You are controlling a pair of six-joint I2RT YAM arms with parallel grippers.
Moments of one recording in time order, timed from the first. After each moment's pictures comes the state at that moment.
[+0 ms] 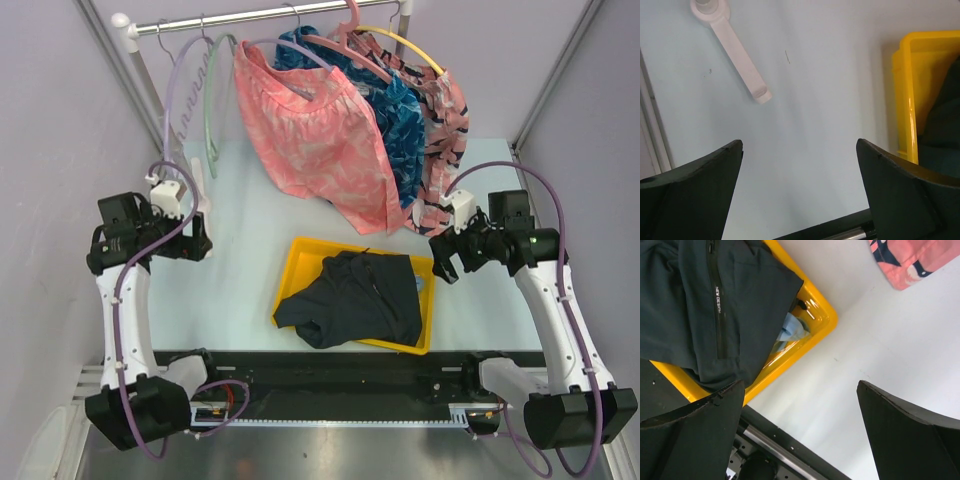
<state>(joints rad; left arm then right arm) 0.31 1.04 1.10 -0.87 0.48 0.37 0.09 1.05 1.13 -1.04 -0.37 -0.46</state>
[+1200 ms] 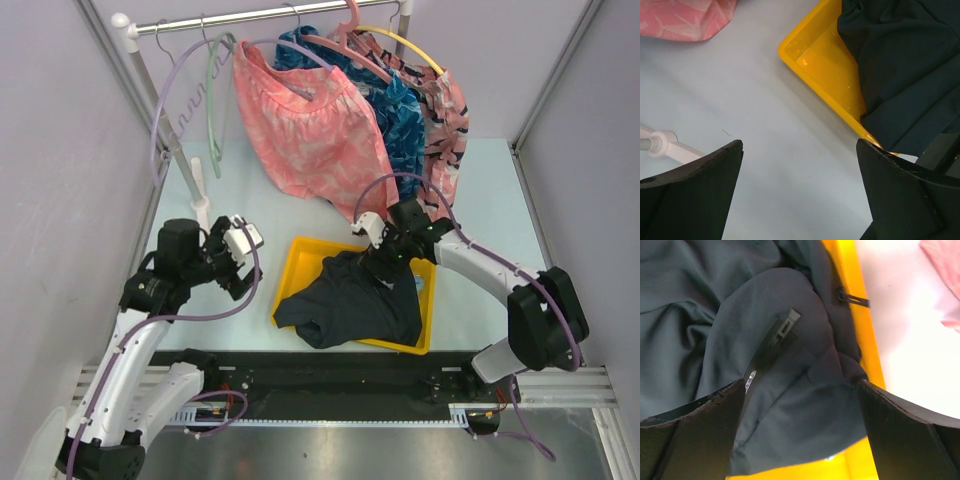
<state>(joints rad) -0.26 0.78 0.91 -0.78 0.44 0.60 0.52 1.48 1.03 -0.59 -0.31 -0.45</state>
